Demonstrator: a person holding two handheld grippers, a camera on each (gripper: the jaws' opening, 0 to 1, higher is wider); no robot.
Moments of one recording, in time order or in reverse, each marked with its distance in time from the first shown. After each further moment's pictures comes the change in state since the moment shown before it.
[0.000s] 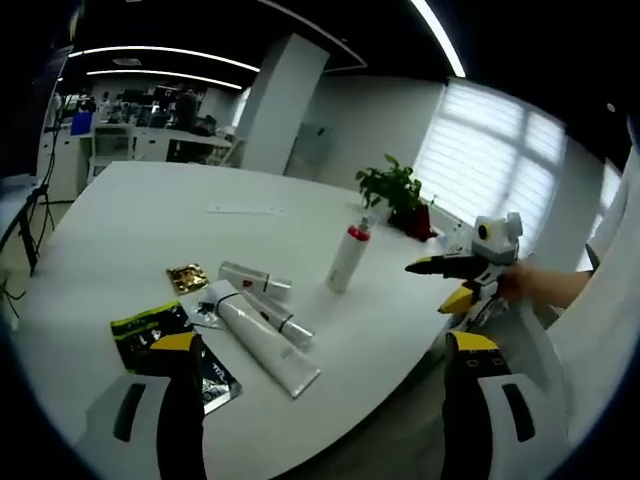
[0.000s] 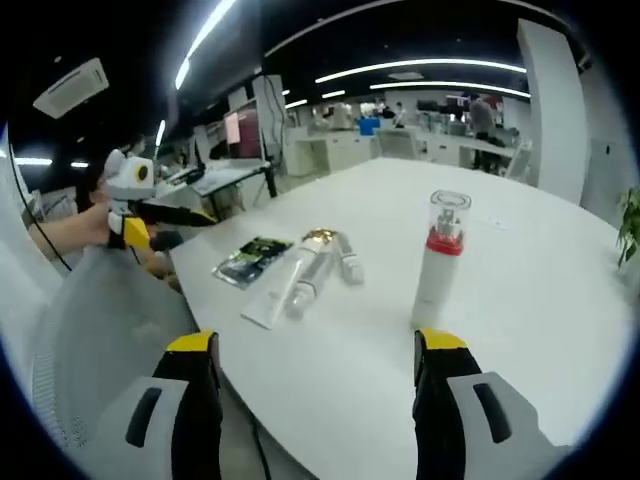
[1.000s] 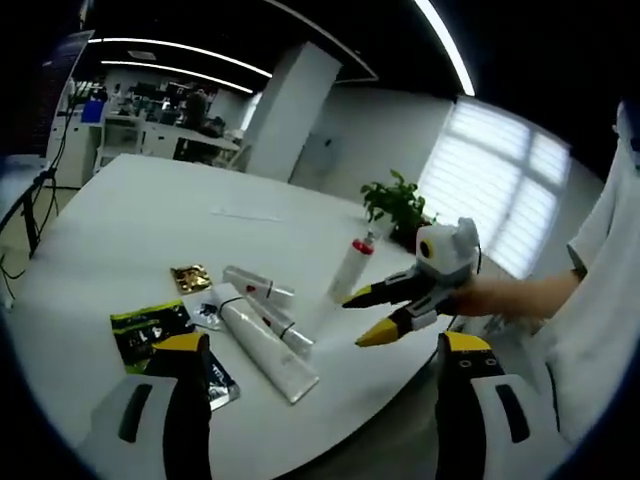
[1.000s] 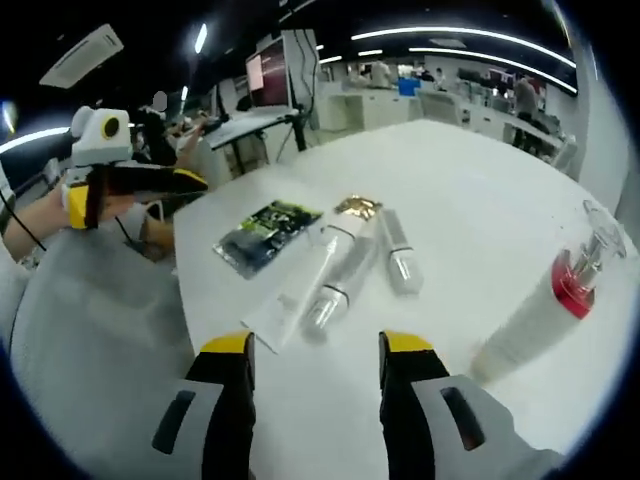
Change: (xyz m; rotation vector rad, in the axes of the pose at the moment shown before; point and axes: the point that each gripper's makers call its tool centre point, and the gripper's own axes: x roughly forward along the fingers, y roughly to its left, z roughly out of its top) left arm -0.004 0.009 0.008 -0.076 -0.061 0.002; right arm 0.115 0.025 -0.003 -0.067 0.201 0.126
